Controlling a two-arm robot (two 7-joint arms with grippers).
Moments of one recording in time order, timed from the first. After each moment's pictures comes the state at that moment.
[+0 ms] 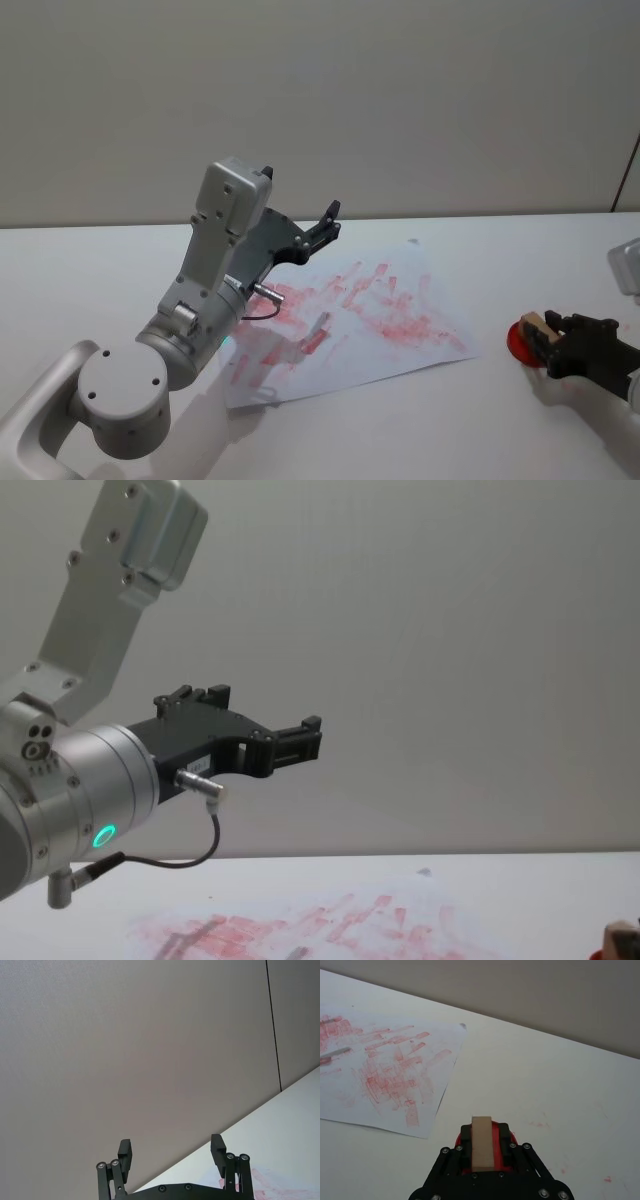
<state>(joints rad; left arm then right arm) -0.24 0.38 0.45 -1.63 -0.20 0.01 -0.01 0.05 0.46 -0.23 -1.60 0.28 0.34 0.28</state>
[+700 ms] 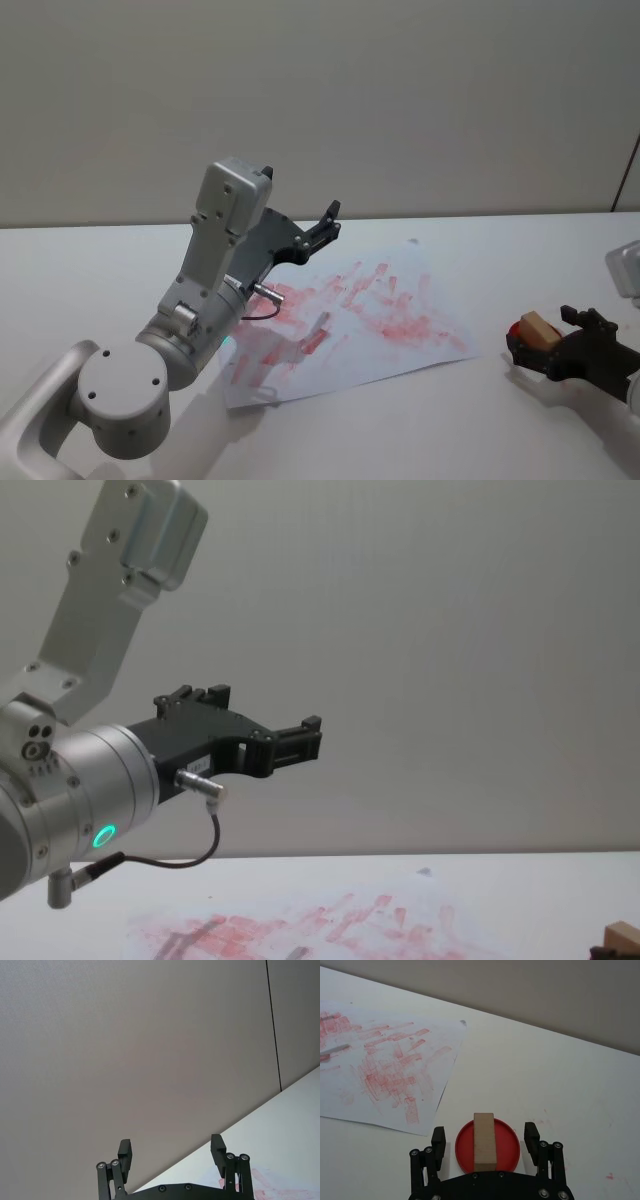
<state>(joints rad) -0.24 0.38 0.45 -1.63 -0.20 0.01 -0.01 0.05 0.46 -0.24 -1.60 0.28 0.34 0.28</state>
